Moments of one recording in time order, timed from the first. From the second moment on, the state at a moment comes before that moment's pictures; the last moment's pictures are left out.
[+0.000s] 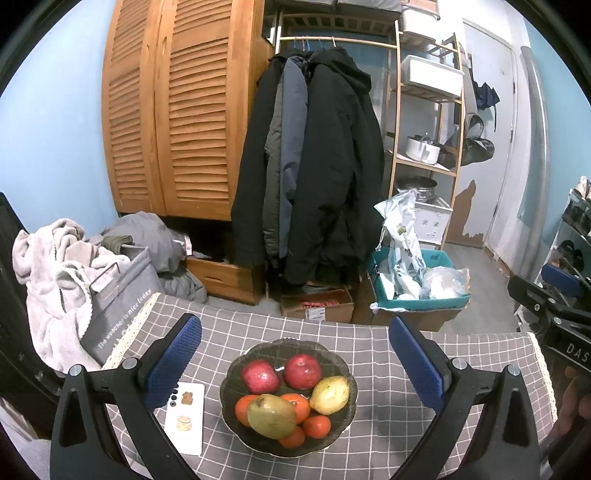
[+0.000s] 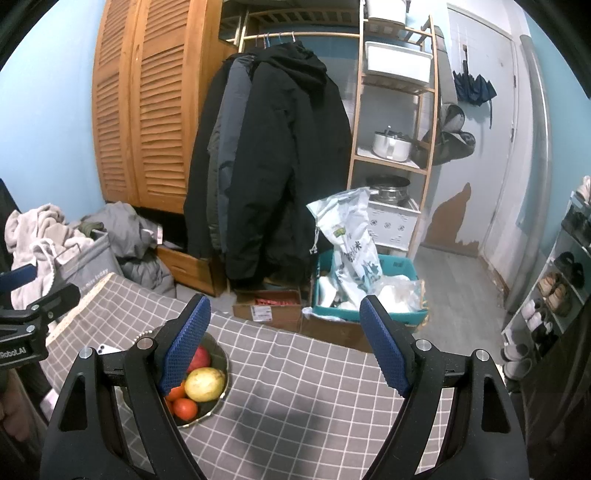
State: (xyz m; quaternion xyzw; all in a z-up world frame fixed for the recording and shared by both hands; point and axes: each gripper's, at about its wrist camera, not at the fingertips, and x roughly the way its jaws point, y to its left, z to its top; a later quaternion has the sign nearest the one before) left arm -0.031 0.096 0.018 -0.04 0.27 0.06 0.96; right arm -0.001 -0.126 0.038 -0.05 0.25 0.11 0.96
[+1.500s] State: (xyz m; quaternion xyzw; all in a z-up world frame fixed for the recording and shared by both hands) left arm -0.033 0.092 0.017 -0.03 0.28 0.08 0.96; right arm -0.001 -0.125 0.037 -0.05 0.25 0.11 0.96
